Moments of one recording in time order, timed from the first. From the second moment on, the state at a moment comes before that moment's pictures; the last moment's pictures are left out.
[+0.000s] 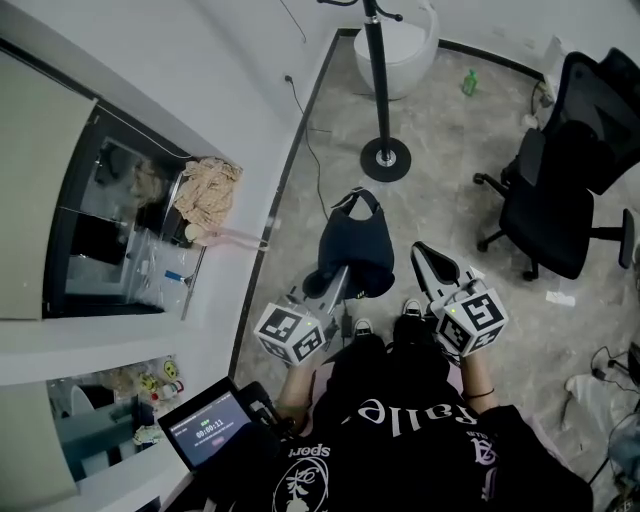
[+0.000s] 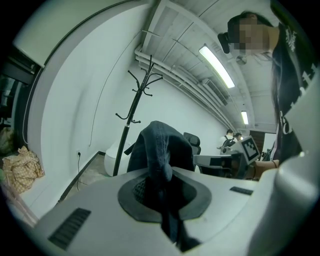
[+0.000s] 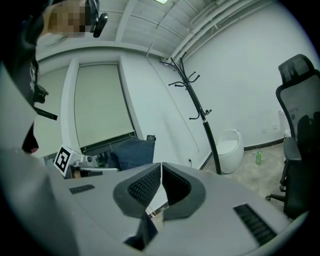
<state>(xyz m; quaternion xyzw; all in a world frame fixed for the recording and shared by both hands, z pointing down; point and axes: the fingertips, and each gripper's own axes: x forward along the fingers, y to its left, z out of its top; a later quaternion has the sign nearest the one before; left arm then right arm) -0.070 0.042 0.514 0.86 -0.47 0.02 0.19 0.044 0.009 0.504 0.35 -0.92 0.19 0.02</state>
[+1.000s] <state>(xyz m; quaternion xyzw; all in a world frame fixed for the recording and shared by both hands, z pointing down) -0.108 0.109 0.508 0.90 -0.40 -0.01 0.17 -0.019 0.115 0.490 0.37 -0.91 0.17 0.00</state>
